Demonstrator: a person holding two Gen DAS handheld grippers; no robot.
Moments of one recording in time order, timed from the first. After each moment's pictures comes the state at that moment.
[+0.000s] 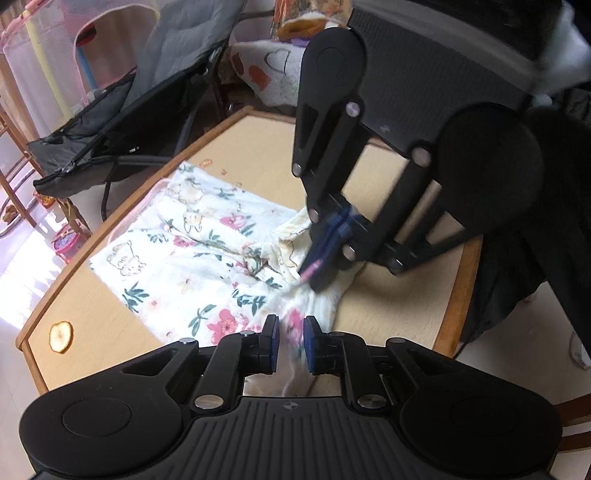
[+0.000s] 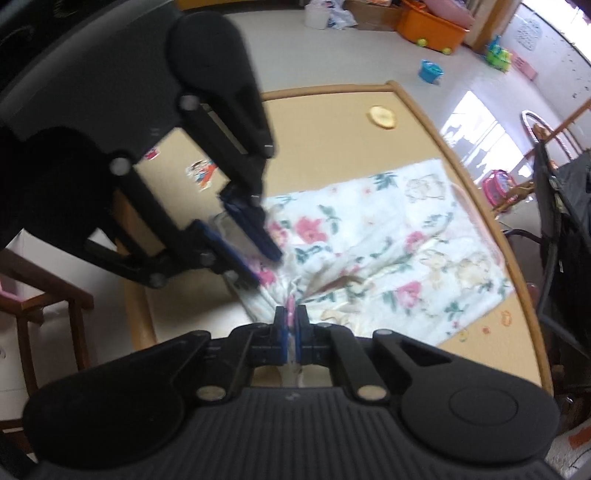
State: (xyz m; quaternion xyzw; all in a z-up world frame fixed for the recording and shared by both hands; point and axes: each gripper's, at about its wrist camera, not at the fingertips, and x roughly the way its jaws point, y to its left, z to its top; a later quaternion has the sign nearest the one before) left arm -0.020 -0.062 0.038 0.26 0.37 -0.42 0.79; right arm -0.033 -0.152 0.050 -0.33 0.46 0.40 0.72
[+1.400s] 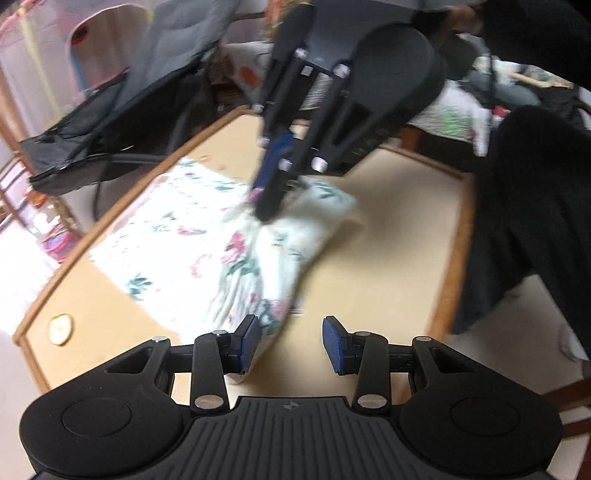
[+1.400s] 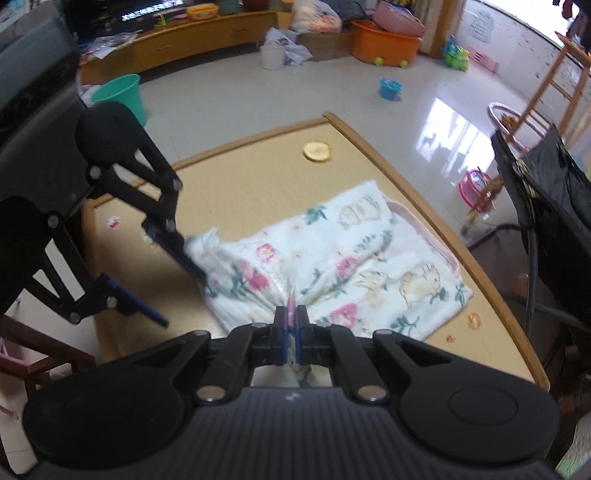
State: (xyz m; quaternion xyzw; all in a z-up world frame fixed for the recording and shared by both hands) left arm -0.021 -0.040 0.041 0.26 0.38 -0.43 0.78; right arm 0.008 -0.179 0.061 -0.24 0.45 0.39 0.77
